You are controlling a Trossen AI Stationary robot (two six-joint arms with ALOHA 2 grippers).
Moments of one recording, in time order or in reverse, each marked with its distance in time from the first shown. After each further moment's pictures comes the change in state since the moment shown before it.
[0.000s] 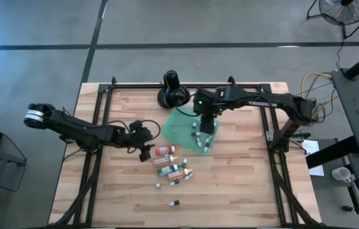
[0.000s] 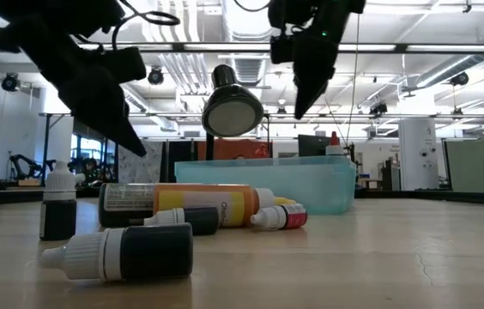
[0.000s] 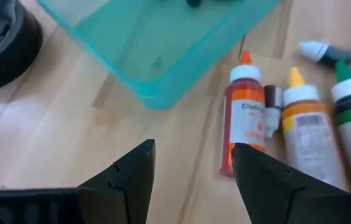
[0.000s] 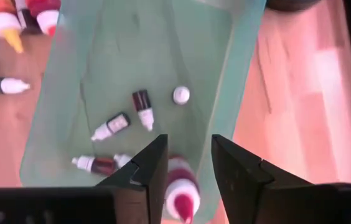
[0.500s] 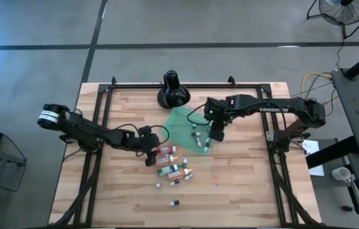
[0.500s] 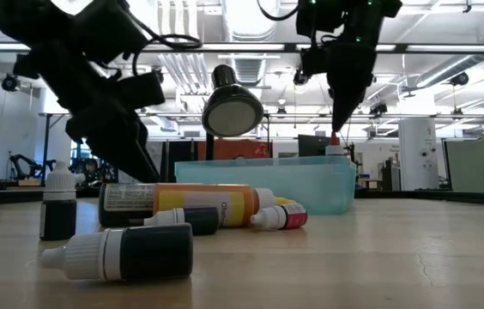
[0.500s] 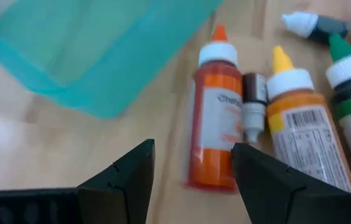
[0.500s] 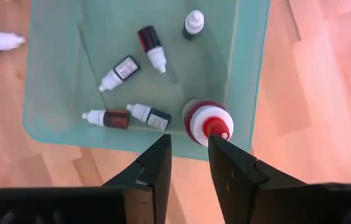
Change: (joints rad) left arm 0.003 0.237 0.006 0.212 0.111 0.060; right arm 0.038 -0.152 -0.249 0.027 0.000 0.169
